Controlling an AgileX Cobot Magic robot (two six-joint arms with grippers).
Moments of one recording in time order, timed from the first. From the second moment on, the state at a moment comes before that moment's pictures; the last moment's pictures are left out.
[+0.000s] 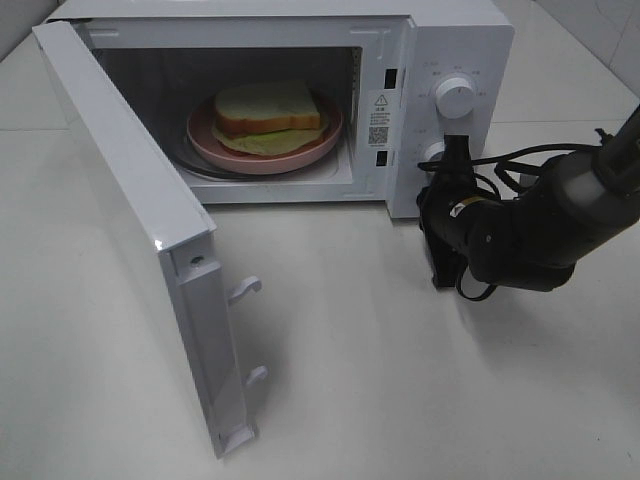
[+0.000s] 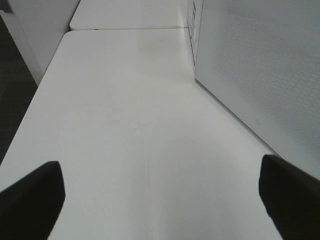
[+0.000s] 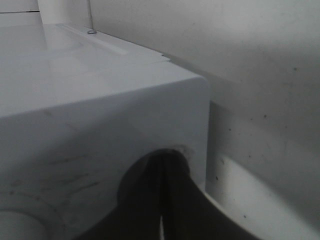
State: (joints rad) left arm 0.01 0.00 -0.50 -0.03 1.04 0.04; right arm 0.43 2.14 -0.85 0.49 -0.82 1.43
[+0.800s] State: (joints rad) left arm 0.01 0.00 -0.50 -0.03 1.04 0.04; right arm 0.41 2.02 -0.77 0.34 -0.74 1.44
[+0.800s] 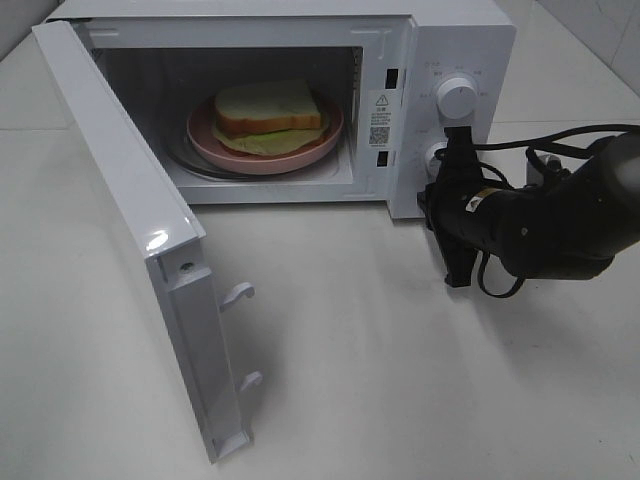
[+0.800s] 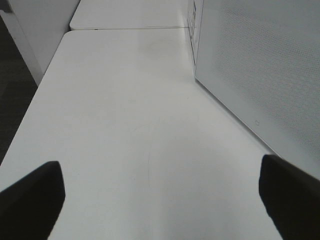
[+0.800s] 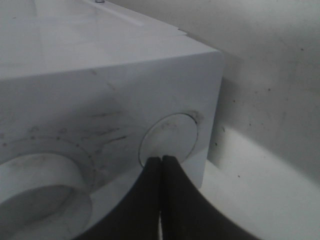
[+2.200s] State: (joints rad) left arm 0.01 0.00 -0.50 -0.03 1.04 0.04; right arm 0.41 1.43 -0.65 0.33 0.12 0.78
